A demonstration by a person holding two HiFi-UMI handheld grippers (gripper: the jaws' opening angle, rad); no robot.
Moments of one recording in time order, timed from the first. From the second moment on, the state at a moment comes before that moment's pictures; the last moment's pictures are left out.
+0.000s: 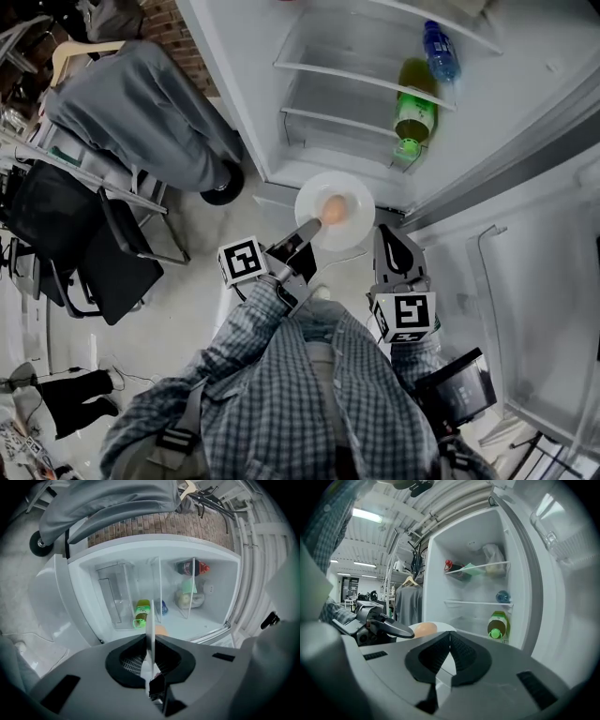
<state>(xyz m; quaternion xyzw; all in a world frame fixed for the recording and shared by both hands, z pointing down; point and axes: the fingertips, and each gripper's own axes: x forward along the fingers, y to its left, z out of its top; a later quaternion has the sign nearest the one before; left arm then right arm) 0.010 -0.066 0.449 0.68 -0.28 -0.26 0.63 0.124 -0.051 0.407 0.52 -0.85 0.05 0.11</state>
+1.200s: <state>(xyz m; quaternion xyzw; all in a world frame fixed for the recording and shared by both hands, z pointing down) 0.016 -0.187 0.460 0.69 -0.27 -0.22 0.64 0.125 -0.162 0.403 0.54 -0.83 0.06 0.10</state>
